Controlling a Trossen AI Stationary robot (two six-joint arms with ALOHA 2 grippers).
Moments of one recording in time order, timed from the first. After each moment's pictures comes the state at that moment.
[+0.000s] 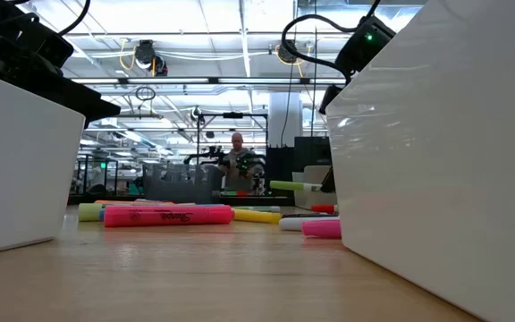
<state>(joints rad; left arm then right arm) 0.02 0.25 0.02 0.08 0.05 0.00 -0.05 1.56 0.66 0.09 0.10 0.00</state>
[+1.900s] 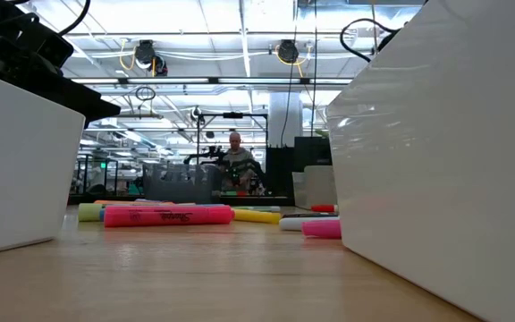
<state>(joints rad) 0.02 0.25 0.02 0.08 0.05 0.00 -0.55 1.19 0.48 0.27 0.23 -0.04</state>
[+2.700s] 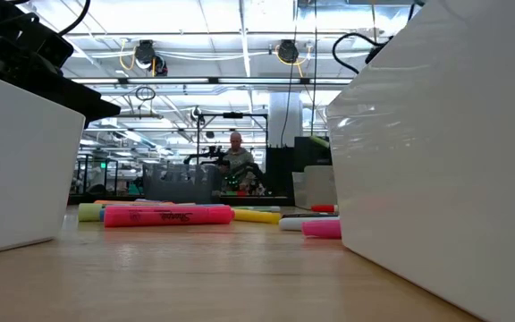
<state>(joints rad) 0.02 0.25 0.02 0.08 0.05 0.00 -0.61 1.35 0.54 0.38 0.20 0.07</state>
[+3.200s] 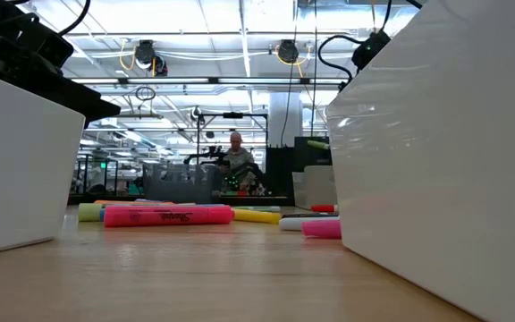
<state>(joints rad) 0.02 0.25 0.02 0.08 0.05 0.00 -0.64 1.35 0.72 0.04 0.13 0.07</state>
